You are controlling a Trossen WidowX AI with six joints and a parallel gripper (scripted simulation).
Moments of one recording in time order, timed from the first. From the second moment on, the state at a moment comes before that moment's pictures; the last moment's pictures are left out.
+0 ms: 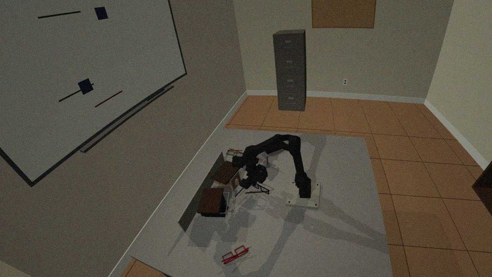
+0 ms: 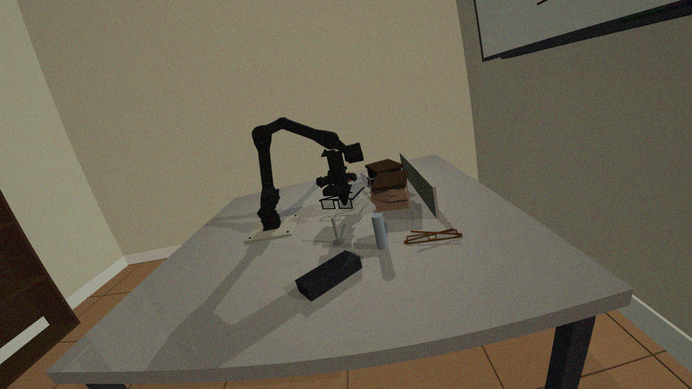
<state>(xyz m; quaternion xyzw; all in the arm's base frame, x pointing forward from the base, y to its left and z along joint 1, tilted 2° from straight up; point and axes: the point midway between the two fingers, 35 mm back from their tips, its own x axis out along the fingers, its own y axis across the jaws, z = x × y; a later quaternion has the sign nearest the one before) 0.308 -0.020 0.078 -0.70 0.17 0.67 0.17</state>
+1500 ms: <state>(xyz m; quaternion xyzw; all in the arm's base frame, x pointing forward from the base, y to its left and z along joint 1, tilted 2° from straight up) 0.290 -0.143 0.162 -0.60 0.40 0.56 0.41</state>
